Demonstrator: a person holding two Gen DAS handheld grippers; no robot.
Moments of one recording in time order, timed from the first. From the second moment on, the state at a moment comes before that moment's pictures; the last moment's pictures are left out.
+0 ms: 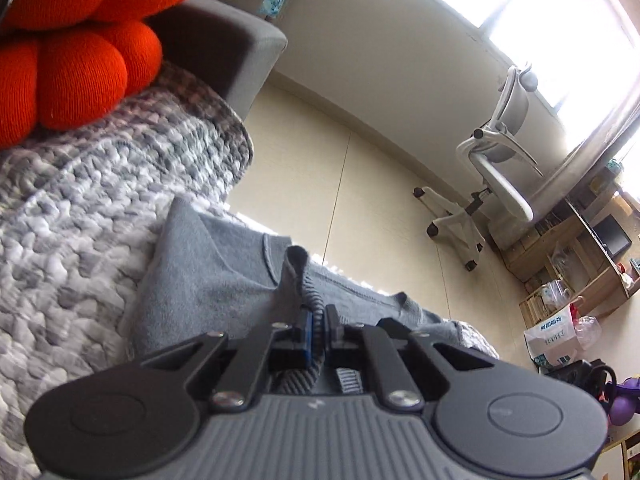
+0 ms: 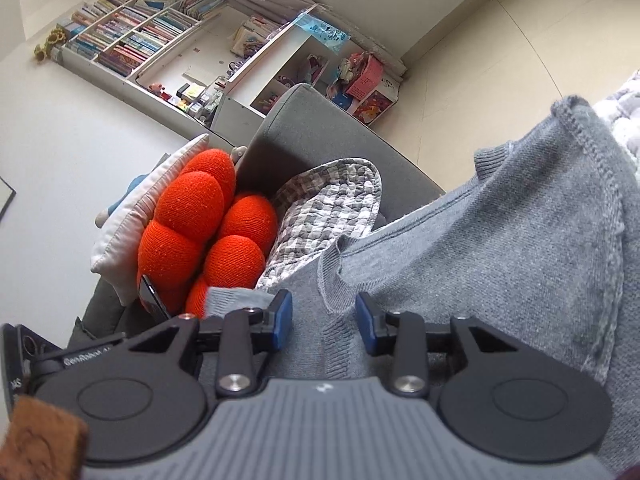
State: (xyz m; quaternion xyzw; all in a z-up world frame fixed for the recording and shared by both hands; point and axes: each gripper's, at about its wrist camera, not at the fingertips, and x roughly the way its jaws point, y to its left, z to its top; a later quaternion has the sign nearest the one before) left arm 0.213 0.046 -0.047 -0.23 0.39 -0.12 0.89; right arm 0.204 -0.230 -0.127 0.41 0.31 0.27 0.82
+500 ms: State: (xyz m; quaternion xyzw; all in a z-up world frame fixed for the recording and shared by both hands) left arm 0.196 0.043 -0.043 -0.21 0.39 -0.17 0.88; right arm 0.205 -0.232 -0.125 0.41 0.31 0.27 0.81
